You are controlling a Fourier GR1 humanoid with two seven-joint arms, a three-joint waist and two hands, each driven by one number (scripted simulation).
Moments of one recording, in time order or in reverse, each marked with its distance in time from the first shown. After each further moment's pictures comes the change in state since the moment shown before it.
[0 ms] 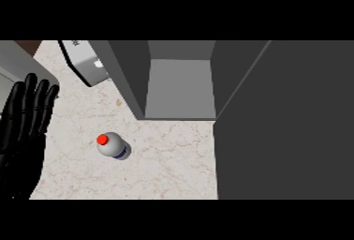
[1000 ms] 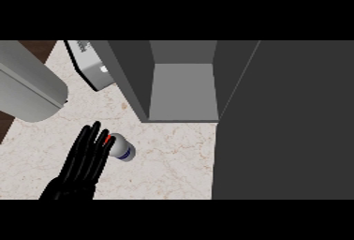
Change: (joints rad) left arm 0.310 -0.108 -0.337 -0.106 0.158 0.118 0.238; right arm 0.366 0.079 0.118 -0.193 -0.341 0.129 0.182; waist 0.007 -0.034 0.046
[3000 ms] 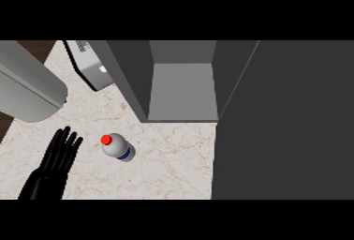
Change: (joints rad) left arm -0.006 0.132 0.346 0.433 0.138 -0.226 -0.362; right arm 0.261 0.022 0.072 0.048 0.071 0.173 -0.269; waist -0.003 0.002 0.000
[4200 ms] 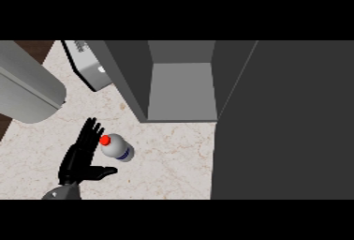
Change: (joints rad) left arm -0.435 -0.009 0.166 0.903 -0.009 -0.158 -0.276; right arm 0.033 -0.008 0.002 0.015 -0.008 0.027 -0.045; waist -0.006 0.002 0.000
